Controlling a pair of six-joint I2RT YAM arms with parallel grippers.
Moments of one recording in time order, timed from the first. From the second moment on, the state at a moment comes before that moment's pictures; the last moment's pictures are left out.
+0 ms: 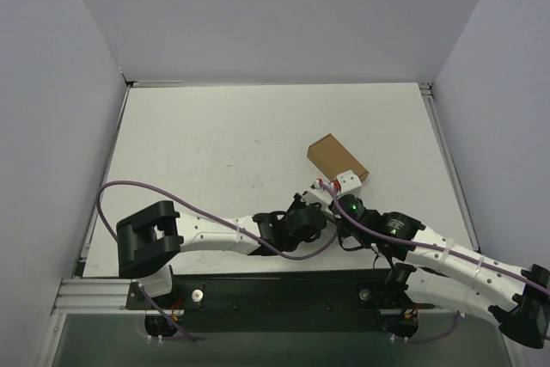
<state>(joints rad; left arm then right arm) -1.32 1.69 1.00 0.04 -0.71 -0.28 0.97 0.87 0.60 -0.62 0.47 0.41</state>
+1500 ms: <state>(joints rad) -0.93 1.71 0.86 0.42 0.10 -0.97 1.00 0.88 0.60 -0.59 0.50 0.41</state>
